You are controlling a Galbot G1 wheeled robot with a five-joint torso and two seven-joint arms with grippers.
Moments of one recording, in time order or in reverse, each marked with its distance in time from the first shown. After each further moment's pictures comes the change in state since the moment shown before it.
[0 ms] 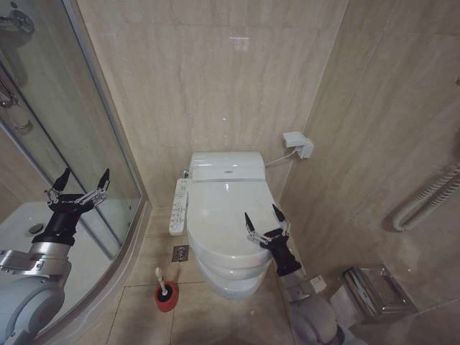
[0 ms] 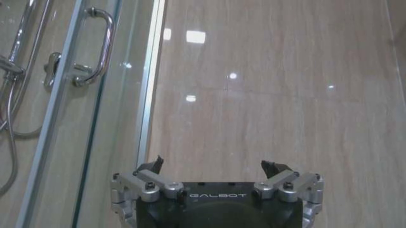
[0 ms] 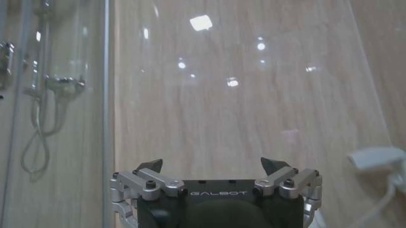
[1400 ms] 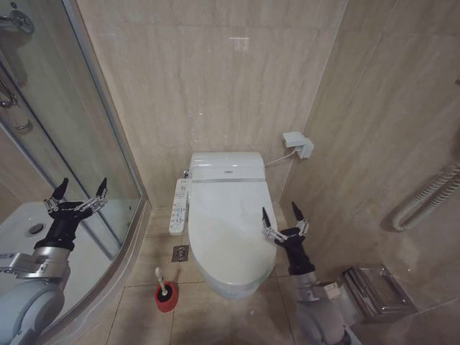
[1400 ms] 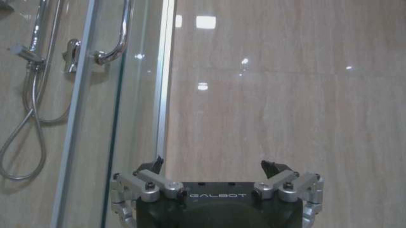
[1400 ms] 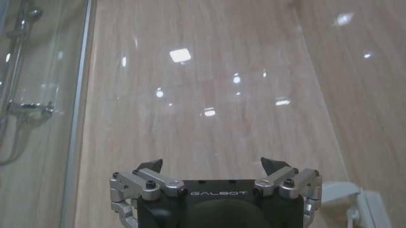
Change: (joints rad) left arm -0.018 -0.023 0.020 0.097 0.046 -0.006 0.006; right arm -0.047 0.094 0.165 0.015 -0.016 0.090 -0.055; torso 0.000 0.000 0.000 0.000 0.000
